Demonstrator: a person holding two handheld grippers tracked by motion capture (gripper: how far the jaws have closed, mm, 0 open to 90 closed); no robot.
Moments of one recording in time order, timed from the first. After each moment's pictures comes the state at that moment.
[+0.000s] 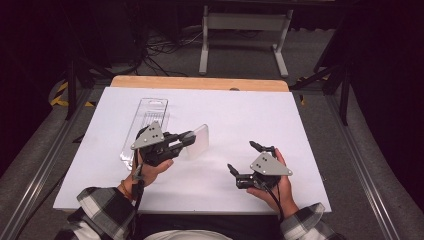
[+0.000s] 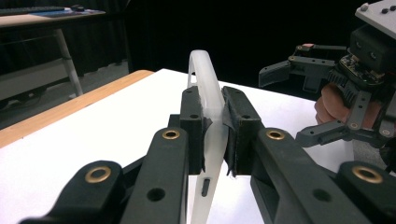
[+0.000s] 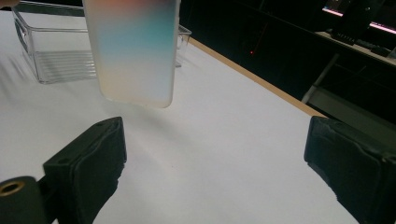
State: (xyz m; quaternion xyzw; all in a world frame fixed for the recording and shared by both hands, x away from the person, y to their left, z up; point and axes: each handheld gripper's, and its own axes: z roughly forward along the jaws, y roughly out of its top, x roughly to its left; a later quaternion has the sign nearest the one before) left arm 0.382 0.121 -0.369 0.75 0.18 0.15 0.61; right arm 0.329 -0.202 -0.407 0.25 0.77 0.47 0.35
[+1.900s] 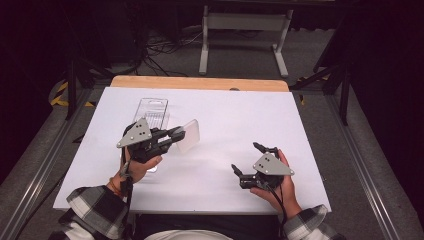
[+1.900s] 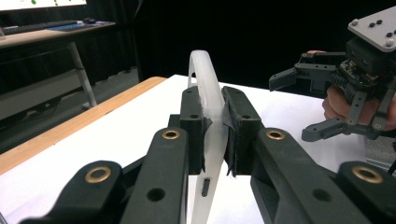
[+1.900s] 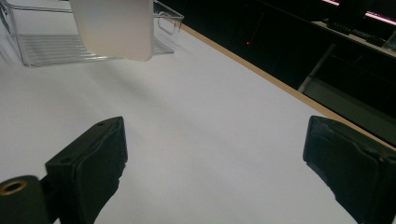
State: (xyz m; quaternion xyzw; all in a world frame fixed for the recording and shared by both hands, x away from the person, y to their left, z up) left arm 0.383 0.147 -0.359 0.75 0.17 0.18 0.62; right arm 0.332 -0.211 -0.414 0.26 0.77 0.46 0.36
